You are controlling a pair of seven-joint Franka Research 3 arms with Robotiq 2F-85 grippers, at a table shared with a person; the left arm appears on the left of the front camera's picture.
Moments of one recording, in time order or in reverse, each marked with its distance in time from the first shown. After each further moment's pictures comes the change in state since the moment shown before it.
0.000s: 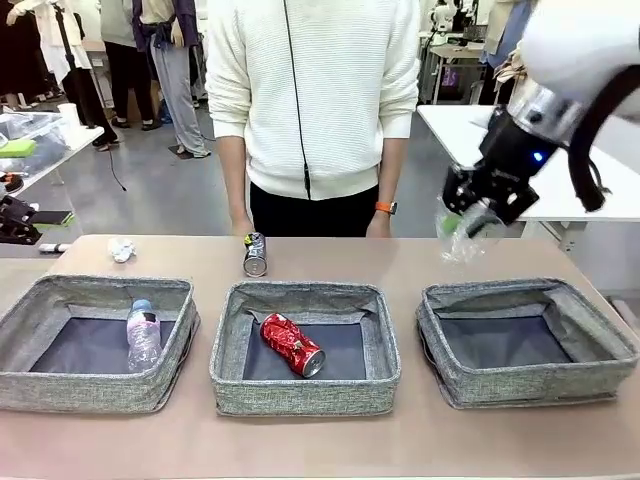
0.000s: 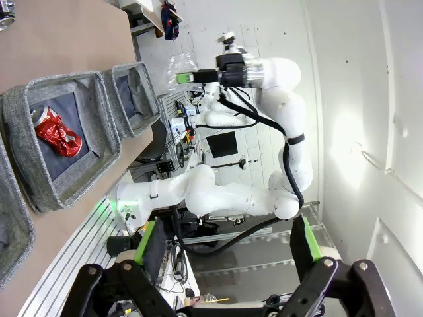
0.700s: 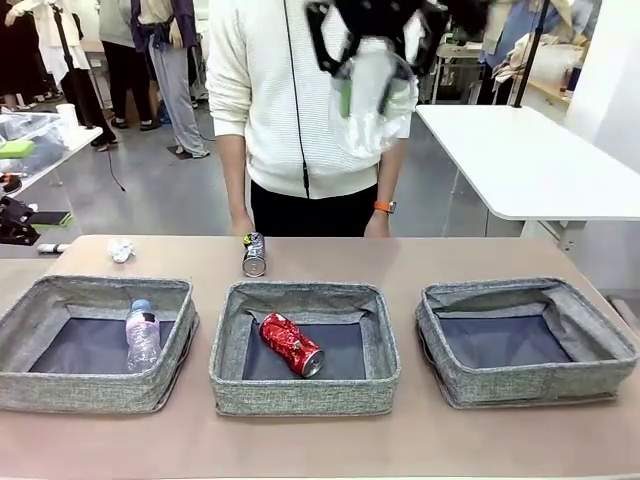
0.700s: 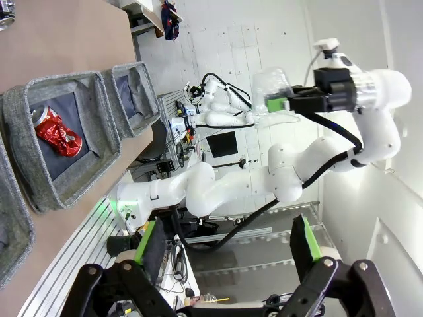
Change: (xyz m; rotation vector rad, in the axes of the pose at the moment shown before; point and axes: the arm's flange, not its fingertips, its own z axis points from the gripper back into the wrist) left arm 0.000 0.000 0.000 0.000 0.001 0.000; right arm -0.039 0.257 0.133 -0.271 0.124 0.044
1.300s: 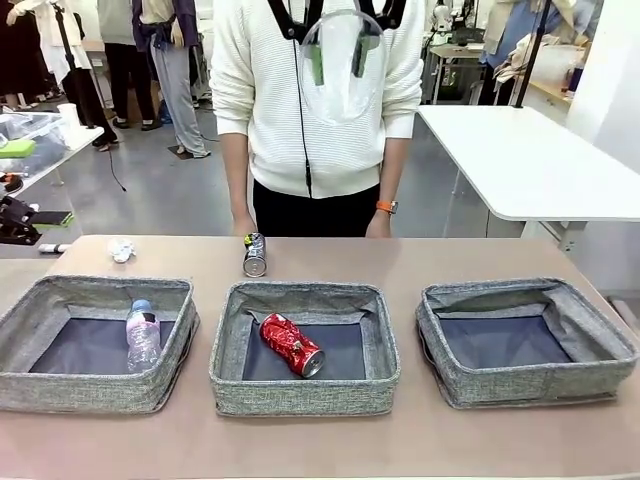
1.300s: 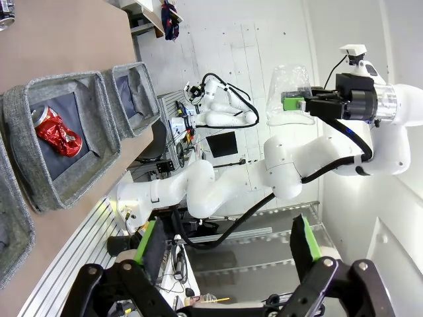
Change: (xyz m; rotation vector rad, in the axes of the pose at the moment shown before) left arm 0.000 0.000 0.000 0.000 0.000 0.000; right arm -0.011 0.033 0.022 -0.105 -0.104 0.031
